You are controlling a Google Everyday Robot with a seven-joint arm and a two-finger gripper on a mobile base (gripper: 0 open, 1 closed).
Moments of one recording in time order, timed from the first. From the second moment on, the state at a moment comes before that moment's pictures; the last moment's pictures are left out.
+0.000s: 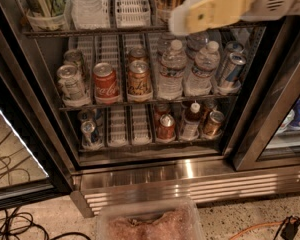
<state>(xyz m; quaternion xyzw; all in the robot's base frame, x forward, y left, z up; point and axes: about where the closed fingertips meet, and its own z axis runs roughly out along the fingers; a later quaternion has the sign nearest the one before) 0.469 -0.037 1.124 -0.51 0.54 0.42 0.52</state>
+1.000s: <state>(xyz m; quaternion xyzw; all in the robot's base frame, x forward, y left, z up) 0.505 0.030 1.075 -0.48 0.52 0.41 0.58</state>
